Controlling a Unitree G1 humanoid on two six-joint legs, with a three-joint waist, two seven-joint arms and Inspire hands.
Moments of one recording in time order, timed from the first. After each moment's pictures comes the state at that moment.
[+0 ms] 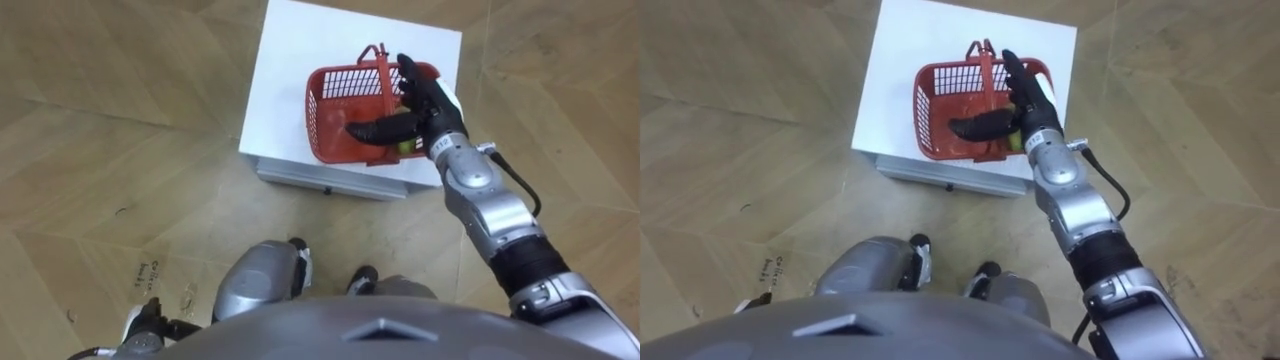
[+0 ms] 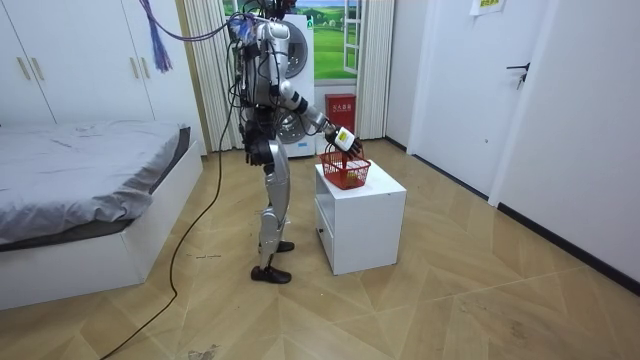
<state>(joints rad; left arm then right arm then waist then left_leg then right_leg) 0.24 0.26 -0.09 1.08 0.03 0.10 0.17 -0.08 -0.24 0.33 0.42 0.19 0.09 -0.14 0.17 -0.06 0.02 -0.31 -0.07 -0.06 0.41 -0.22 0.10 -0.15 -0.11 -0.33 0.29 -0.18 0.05</state>
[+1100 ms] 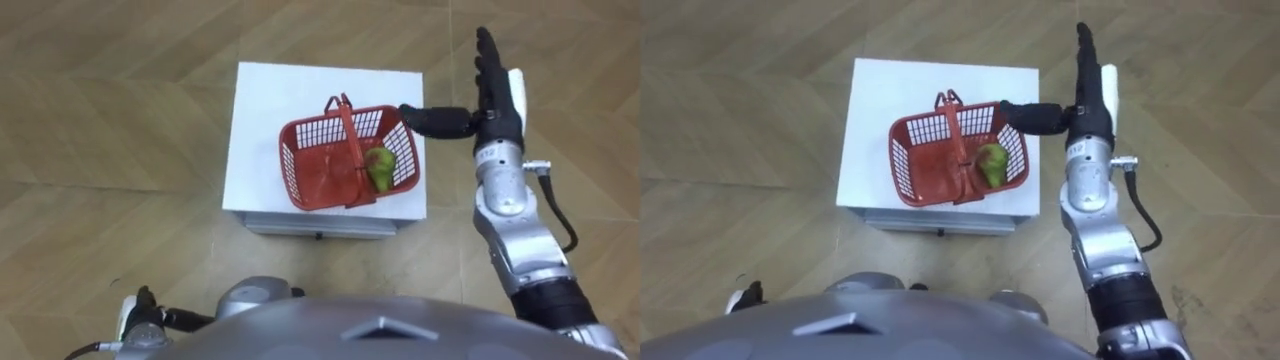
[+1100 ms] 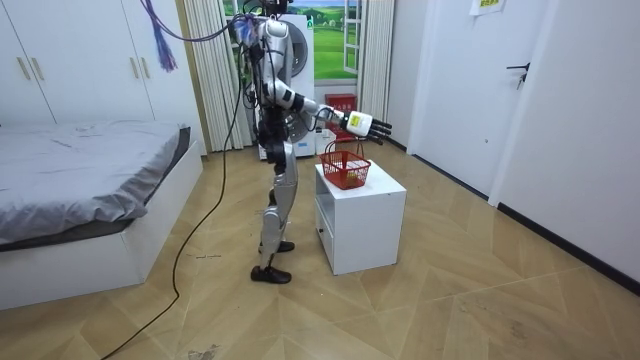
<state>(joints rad) 0.25 0.21 0.00 0.99 0.08 0.10 0.27 0.14 -0.24 0.14 0.18 -0.01 0.00 -0.37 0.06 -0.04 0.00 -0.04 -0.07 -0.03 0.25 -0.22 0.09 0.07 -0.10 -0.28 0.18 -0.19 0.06</state>
